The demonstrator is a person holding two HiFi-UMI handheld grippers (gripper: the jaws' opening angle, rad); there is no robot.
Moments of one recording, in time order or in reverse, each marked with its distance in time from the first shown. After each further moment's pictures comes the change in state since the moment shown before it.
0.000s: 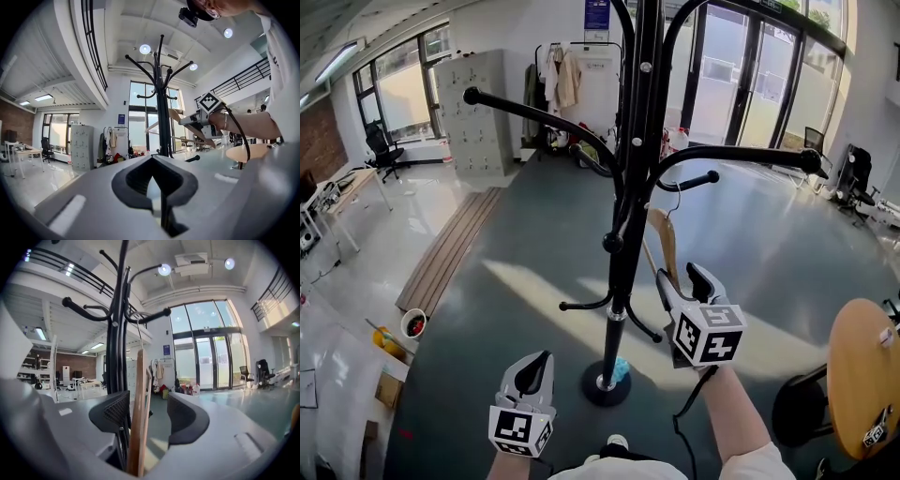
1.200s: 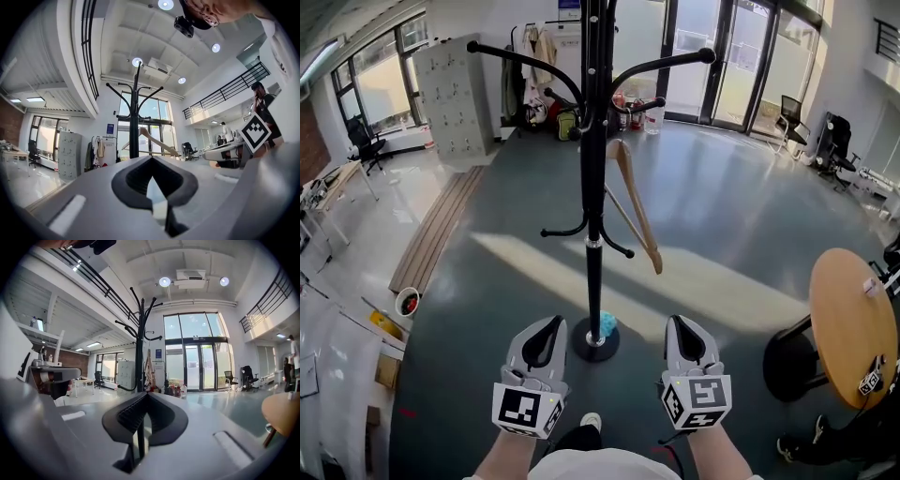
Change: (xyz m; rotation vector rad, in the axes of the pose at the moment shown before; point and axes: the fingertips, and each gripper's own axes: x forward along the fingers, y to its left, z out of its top) left arm -0.100 -0.113 0.048 0.005 -0.144 -0.123; right arm -0.257 0.059 -0.108 -0.038 -0.056 -0.138
